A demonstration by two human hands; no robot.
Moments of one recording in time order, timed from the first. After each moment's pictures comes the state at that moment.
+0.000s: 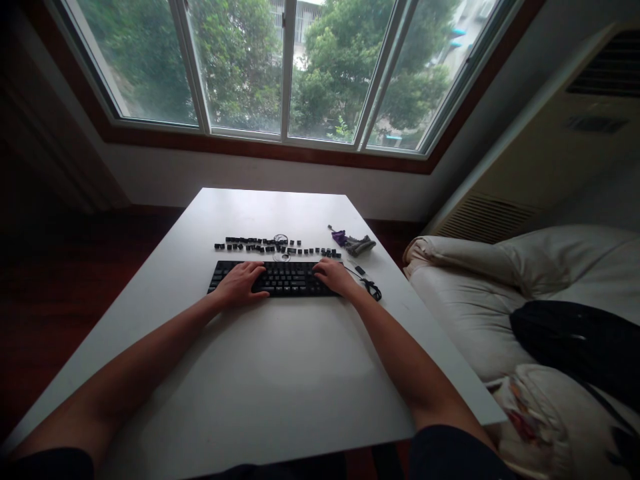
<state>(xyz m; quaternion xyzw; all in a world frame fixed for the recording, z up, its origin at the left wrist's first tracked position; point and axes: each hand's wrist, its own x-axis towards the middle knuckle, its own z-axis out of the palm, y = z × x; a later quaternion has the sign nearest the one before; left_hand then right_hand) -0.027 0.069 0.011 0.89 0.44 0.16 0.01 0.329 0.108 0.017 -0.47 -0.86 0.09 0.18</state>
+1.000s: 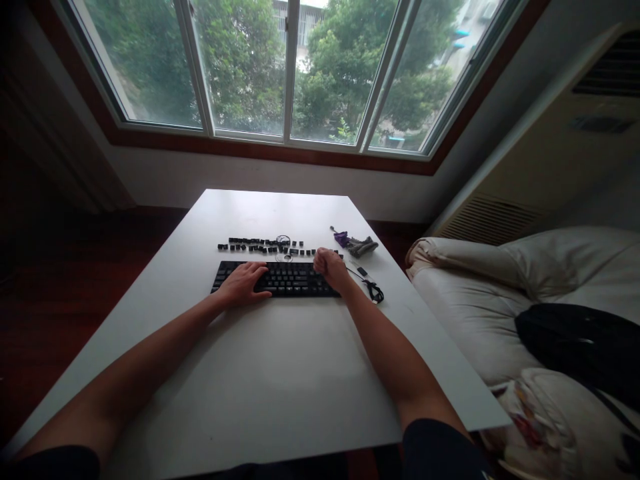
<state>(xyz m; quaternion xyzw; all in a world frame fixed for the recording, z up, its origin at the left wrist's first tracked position) -0.027 0.067 0.015 0.88 0.44 0.16 0.02 0.281 0.105 0.038 -0.34 -0.56 0.57 0.49</state>
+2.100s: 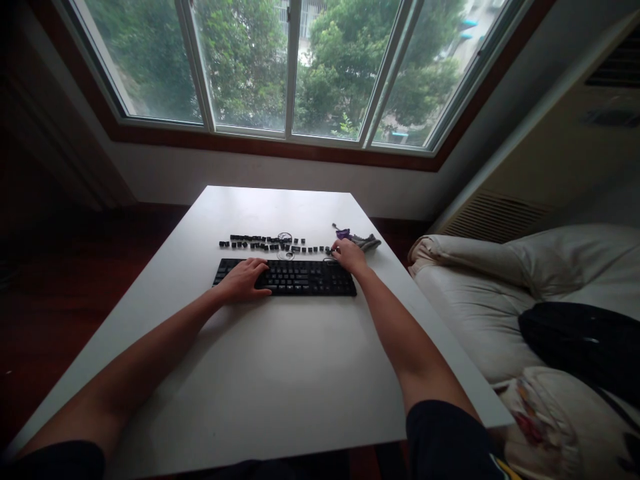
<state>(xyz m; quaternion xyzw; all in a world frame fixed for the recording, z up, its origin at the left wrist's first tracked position) -0.030 0.074 0.019 0.89 0.43 0.15 0.04 0.363 0.177 0.017 -0.60 -0.78 0.00 0.18</state>
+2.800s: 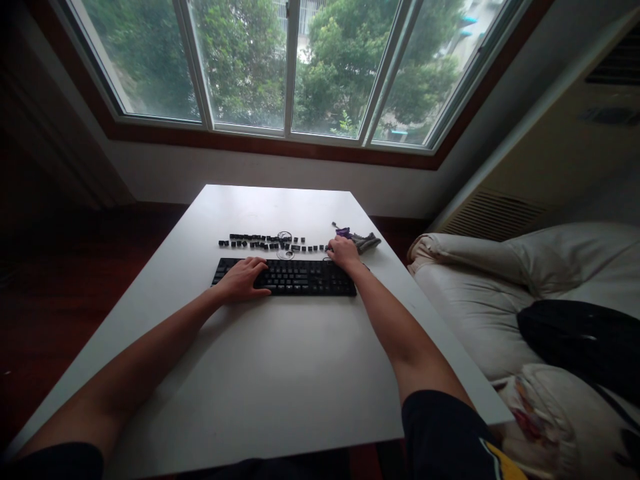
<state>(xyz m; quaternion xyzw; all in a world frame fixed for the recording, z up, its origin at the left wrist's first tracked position) -0.031 0.073 0.022 0.89 0.42 0.15 0.03 0.346 0.185 0.012 -0.58 -0.80 -0.07 0.12</state>
